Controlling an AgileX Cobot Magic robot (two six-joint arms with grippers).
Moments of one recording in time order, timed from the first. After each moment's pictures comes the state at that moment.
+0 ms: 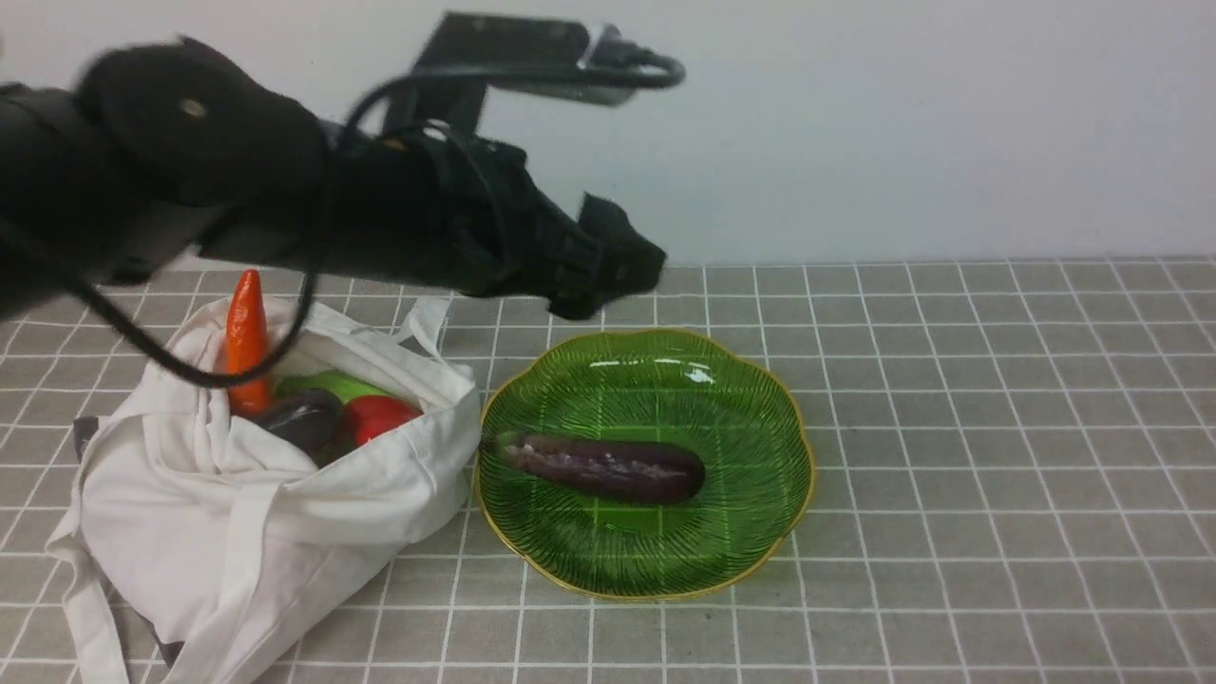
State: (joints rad) right arm 0.09 -0.01 0.02 -0.03 0.37 0.10; left arm -0.40 1.42 -1.21 -0.72 0.56 0.62
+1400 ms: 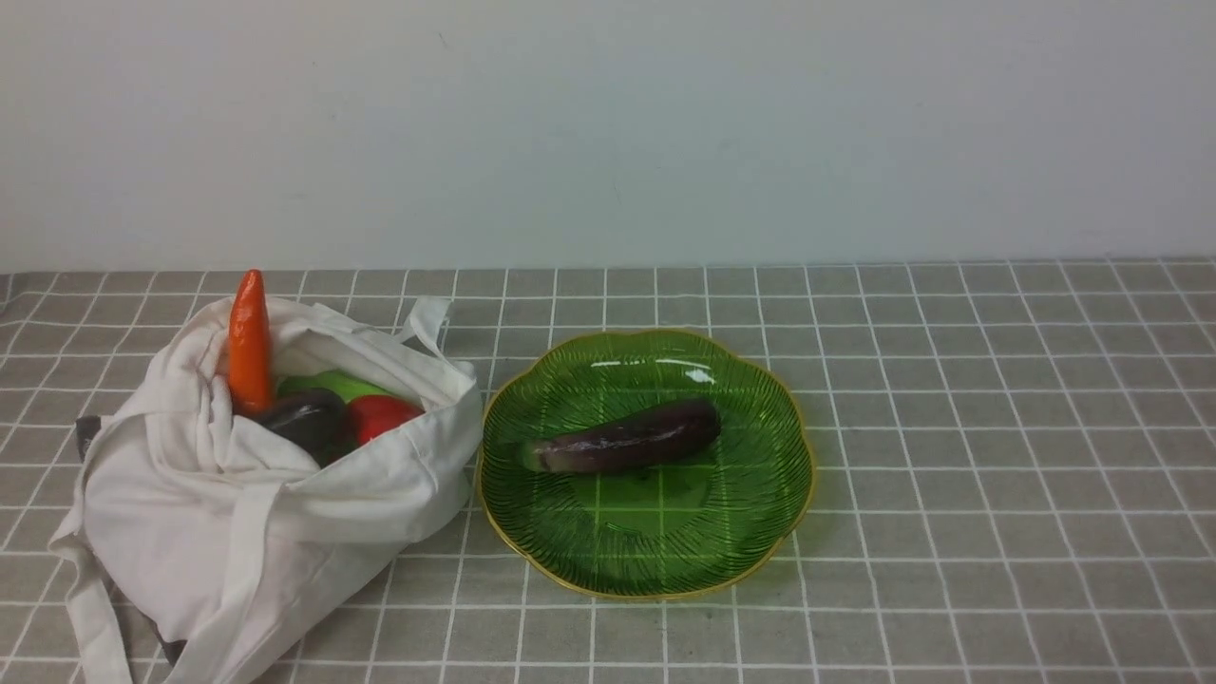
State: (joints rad) right arm 0.09 -0.01 0.02 -0.03 0.37 0.10; left arm -0.38 0.11 -0.50 -0.20 0.42 0.28
